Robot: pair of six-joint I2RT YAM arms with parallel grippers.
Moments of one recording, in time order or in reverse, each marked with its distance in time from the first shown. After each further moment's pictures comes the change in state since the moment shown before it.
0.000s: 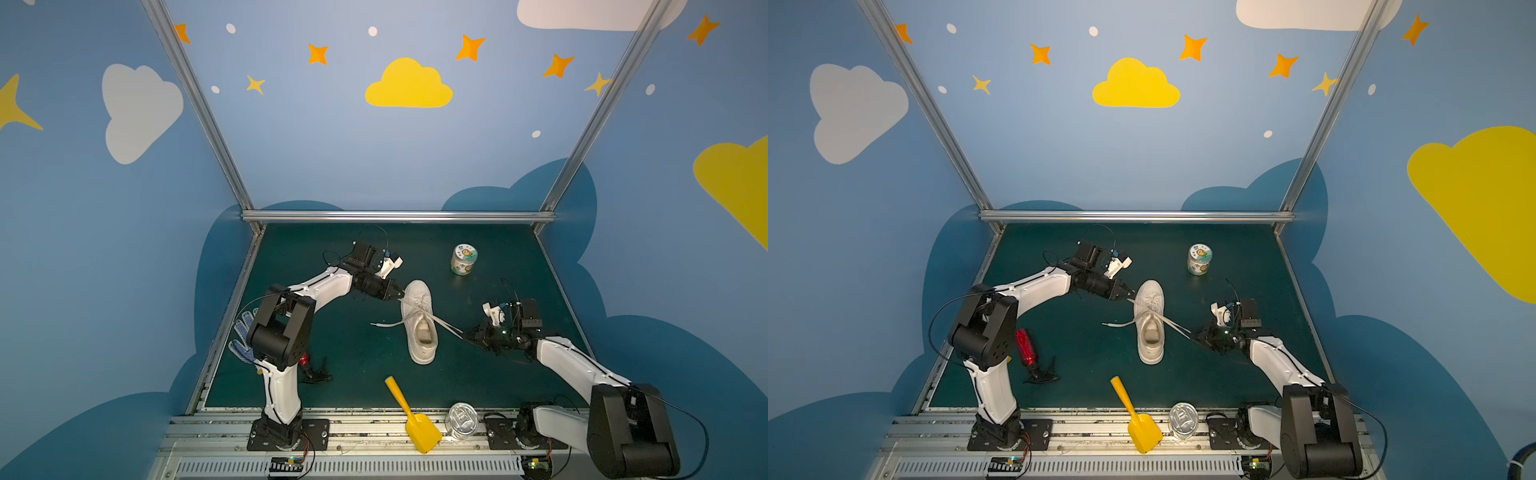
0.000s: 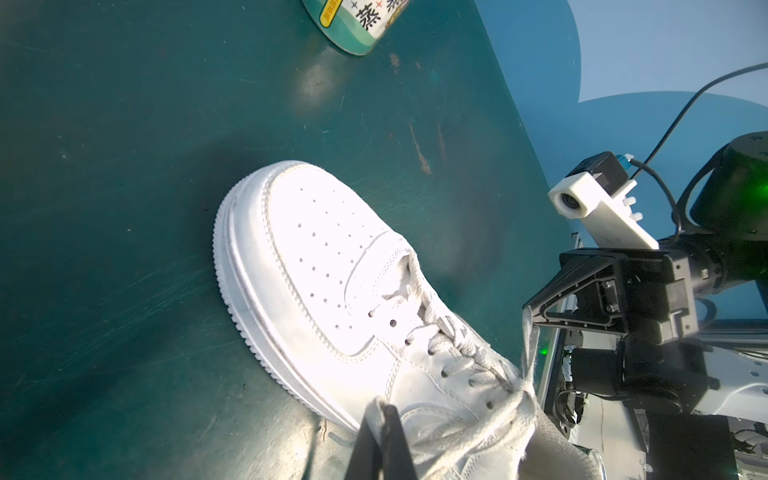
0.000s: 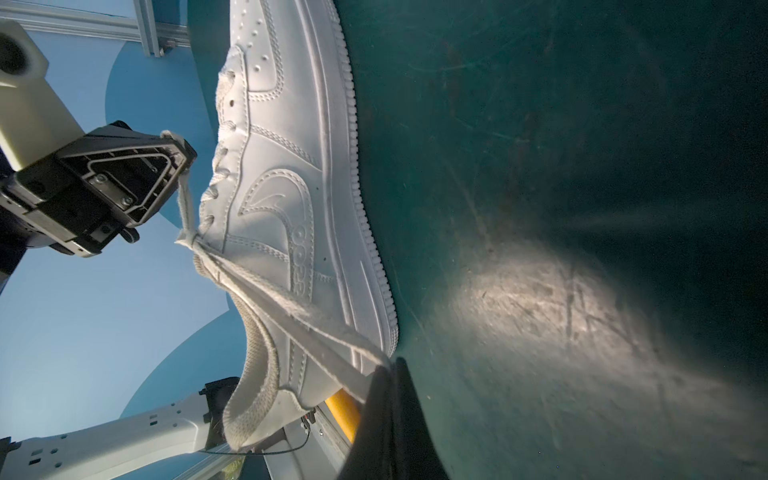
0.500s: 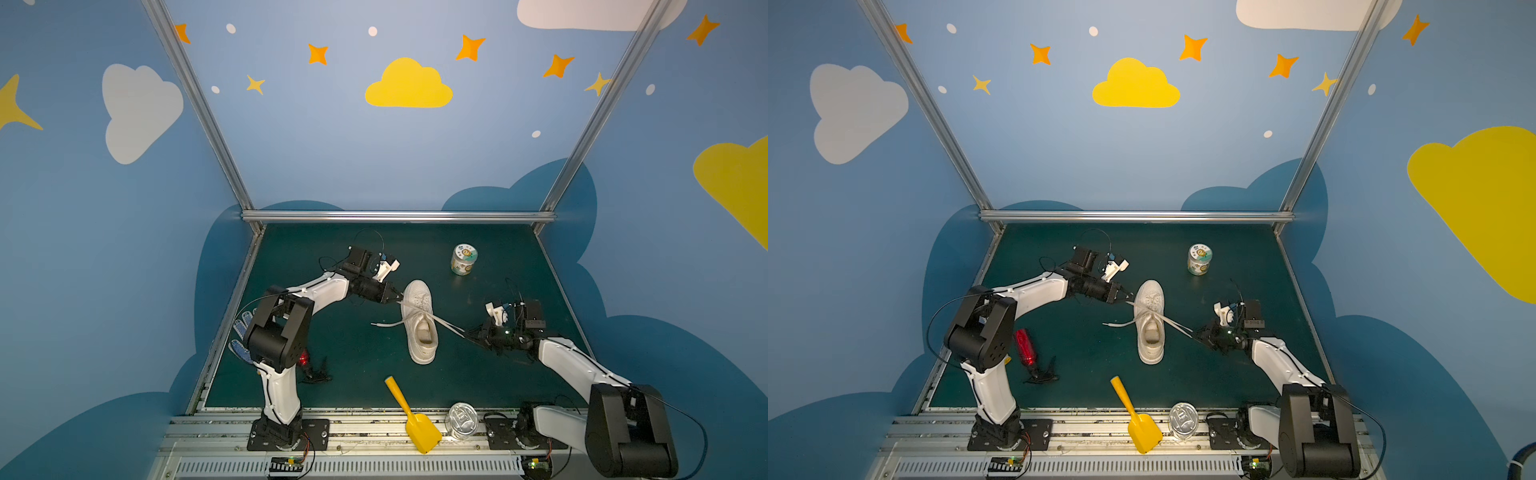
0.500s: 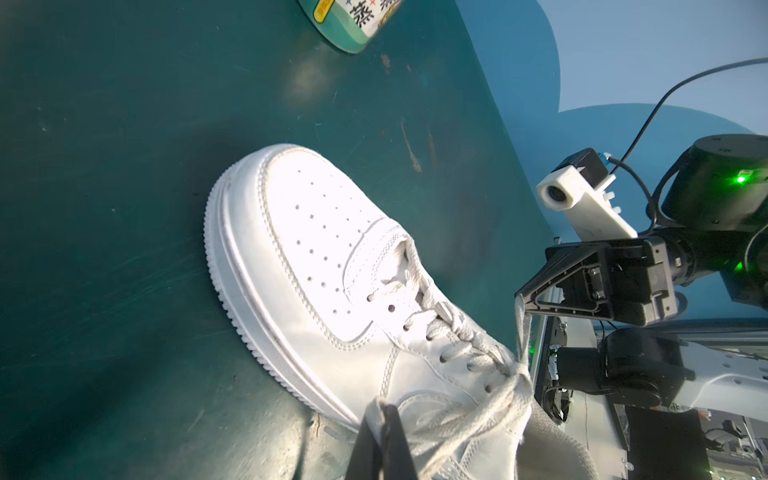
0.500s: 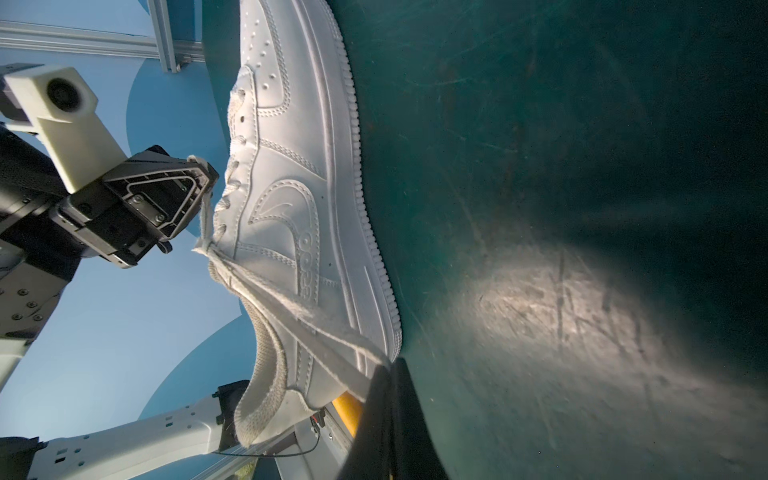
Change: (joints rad) left arm 0.017 -0.018 -0.088 0.102 0.051 -0.042; right arm -0.045 0.000 -0.012 0.012 -0.036 0.000
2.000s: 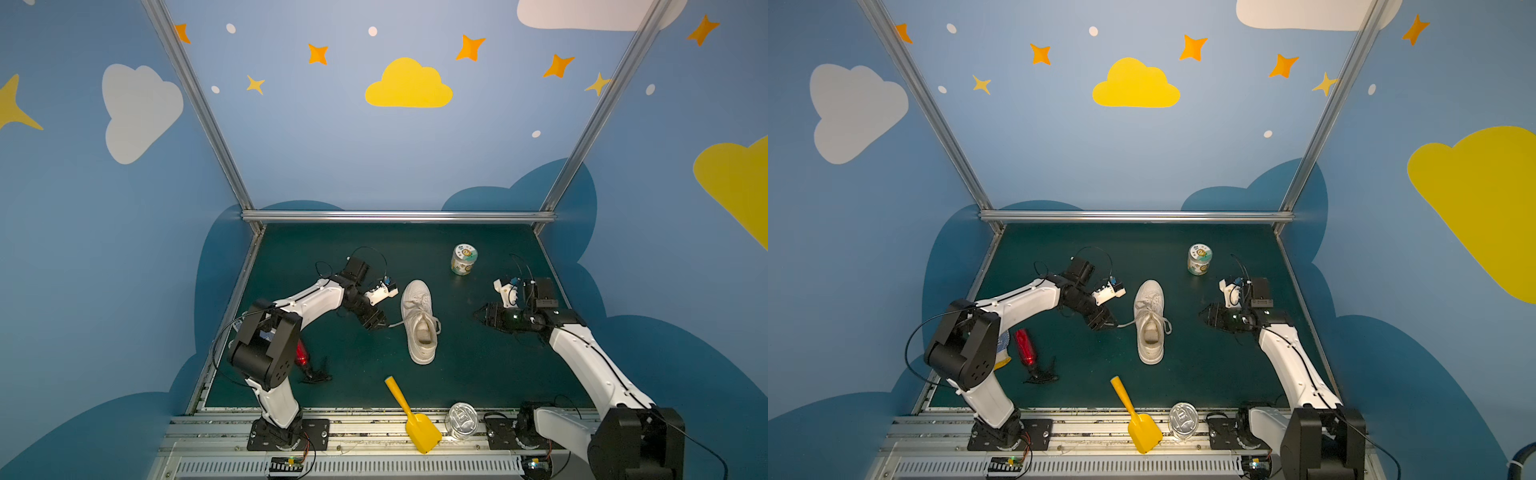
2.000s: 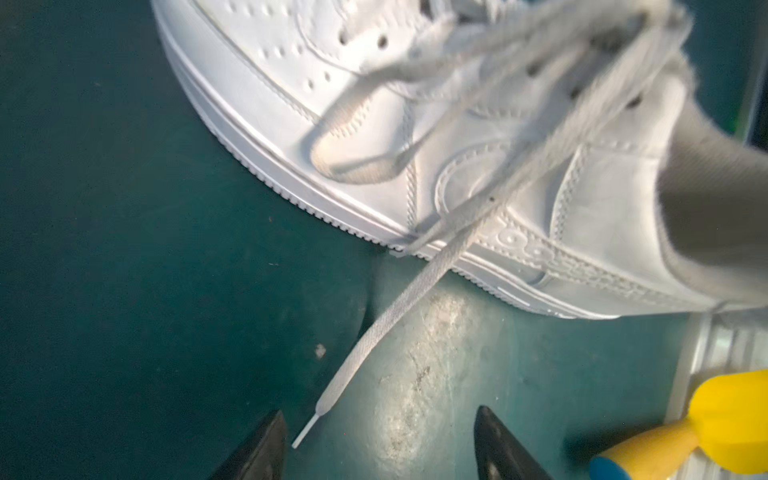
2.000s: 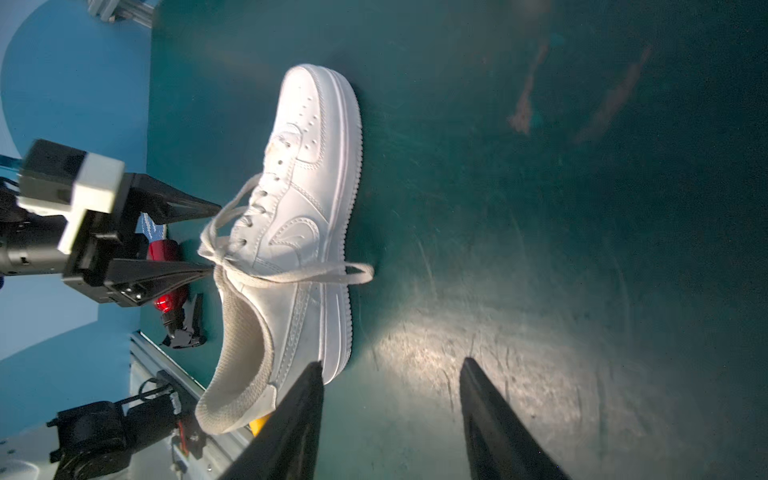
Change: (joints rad) left arm -0.059 -0.142 -0.097 -0.329 -0.317 0.651; right arm 0.048 -0.026 0.336 -0.316 0.244 -0.370
